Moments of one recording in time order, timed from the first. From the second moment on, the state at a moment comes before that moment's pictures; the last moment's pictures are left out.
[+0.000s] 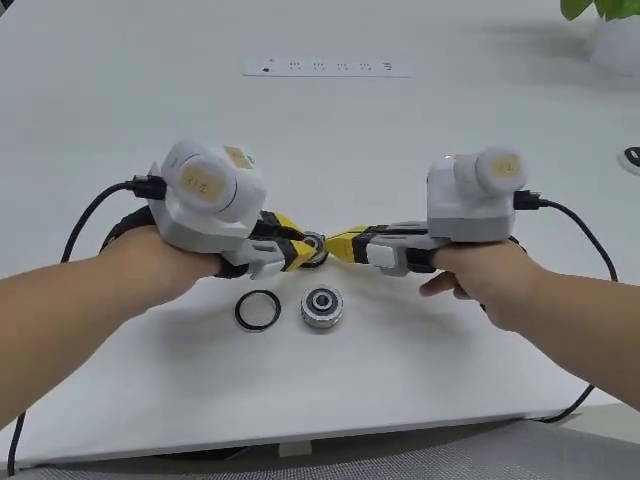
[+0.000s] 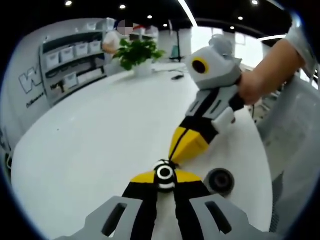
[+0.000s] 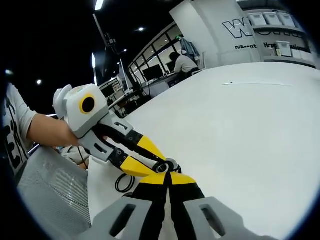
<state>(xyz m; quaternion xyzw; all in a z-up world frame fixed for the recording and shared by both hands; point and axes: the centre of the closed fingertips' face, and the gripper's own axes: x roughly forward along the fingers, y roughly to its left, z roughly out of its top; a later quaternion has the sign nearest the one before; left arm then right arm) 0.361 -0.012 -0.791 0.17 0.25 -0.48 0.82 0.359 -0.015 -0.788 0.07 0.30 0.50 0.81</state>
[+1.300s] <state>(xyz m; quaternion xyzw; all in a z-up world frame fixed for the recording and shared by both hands) 0.352 -0.006 -0.766 0.12 0.24 -0.50 0.82 0.353 -0.012 -0.778 0.09 0.29 0.51 0.80</state>
